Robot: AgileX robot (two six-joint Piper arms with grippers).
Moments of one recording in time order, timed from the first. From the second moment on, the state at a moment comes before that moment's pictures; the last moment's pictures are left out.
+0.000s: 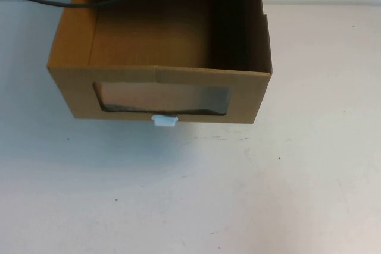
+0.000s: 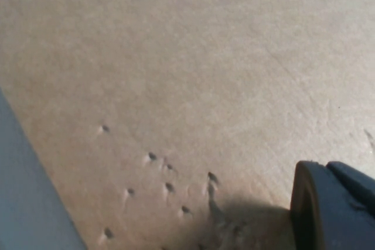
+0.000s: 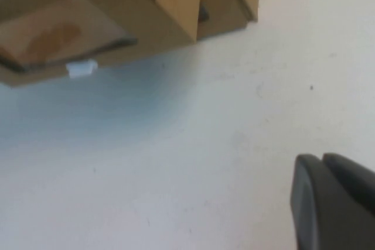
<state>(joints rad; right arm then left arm) 0.02 0.30 -0.37 0.67 0.71 -0.18 -0.11 2.00 -2.11 -0.83 1.04 0.57</state>
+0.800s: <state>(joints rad) 0.53 1.10 -1.04 0.58 0.70 -0.36 -0.11 2.00 -2.11 -0.83 1.04 0.57</state>
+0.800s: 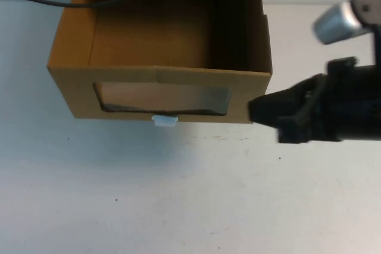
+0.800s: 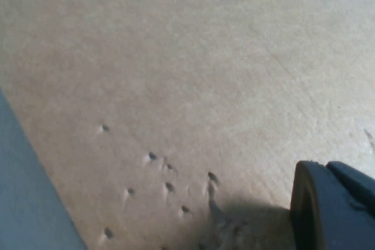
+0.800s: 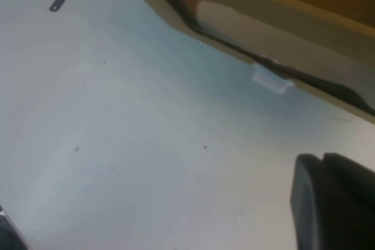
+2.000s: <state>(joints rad) 0.69 1.73 -1.57 0.43 0.47 -0.29 -0.11 2.00 -2.12 -0.83 1.07 0.57</state>
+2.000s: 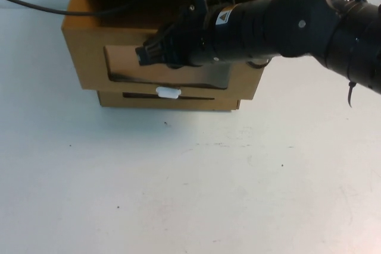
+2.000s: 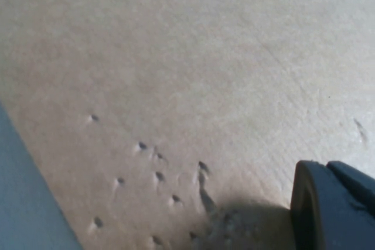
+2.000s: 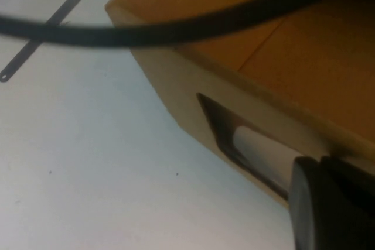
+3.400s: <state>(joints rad) 0.55 1.91 -1.71 0.48 0.29 -0.28 -0.11 2.00 -2.12 -0.84 1.08 0.57</state>
